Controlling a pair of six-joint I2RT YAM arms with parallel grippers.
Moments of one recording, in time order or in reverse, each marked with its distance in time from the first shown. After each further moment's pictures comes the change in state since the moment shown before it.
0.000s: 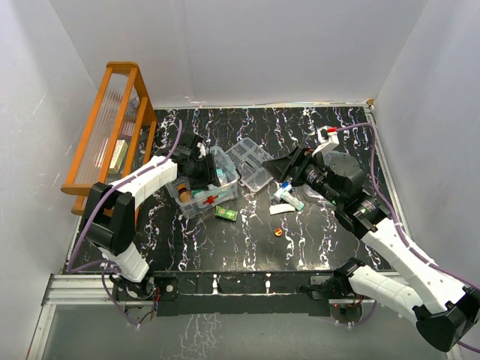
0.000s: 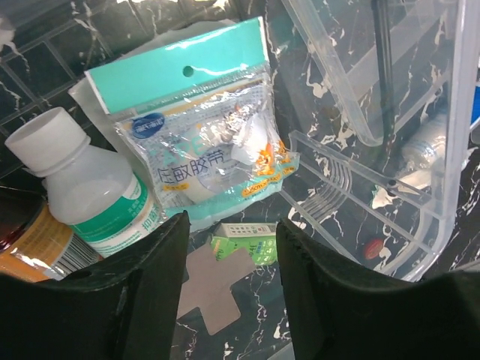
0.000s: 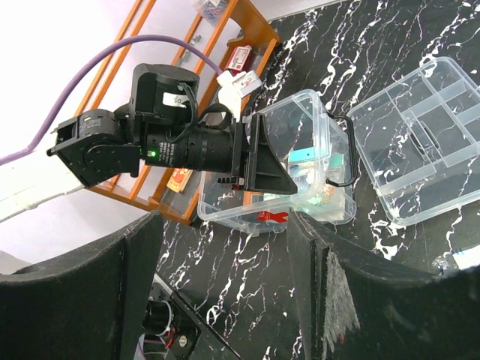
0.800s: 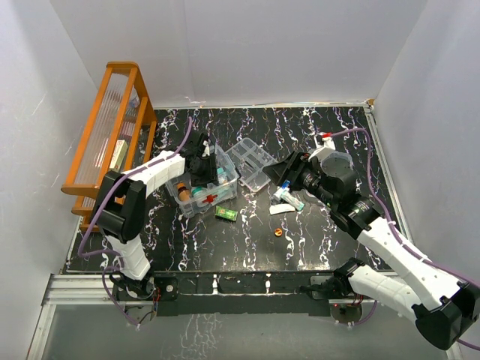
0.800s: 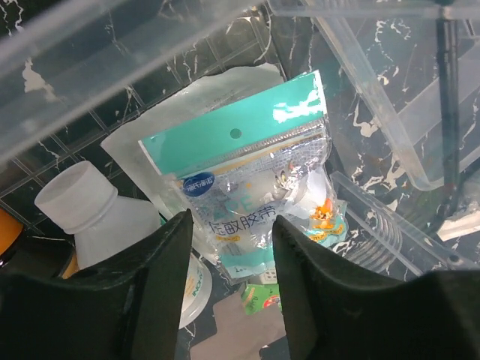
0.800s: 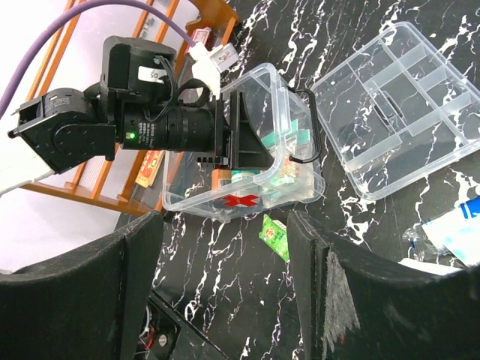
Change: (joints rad) left arm 0.000 0.124 0.076 -0.002 -0.091 0.087; right arm 0.000 0.016 -0.063 -0.014 0.050 0.002
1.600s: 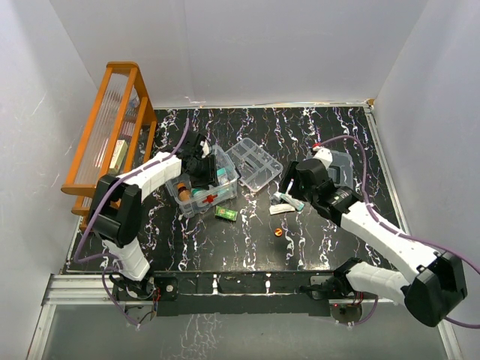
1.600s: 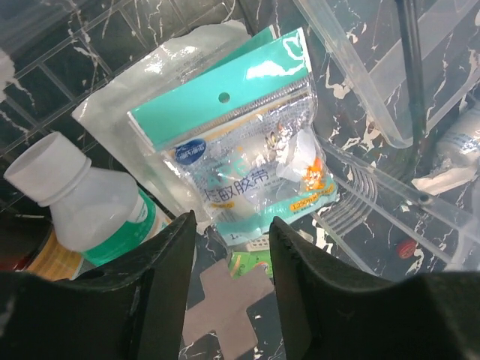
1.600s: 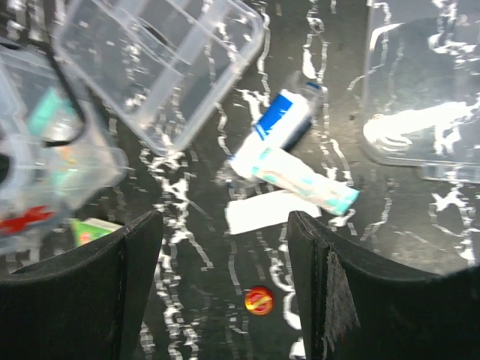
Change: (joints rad) left arm 0.003 -0.034 -0.026 -0.012 0.111 0.022; right arm 0.000 0.180 -0.006 -0.286 0.349 0.034
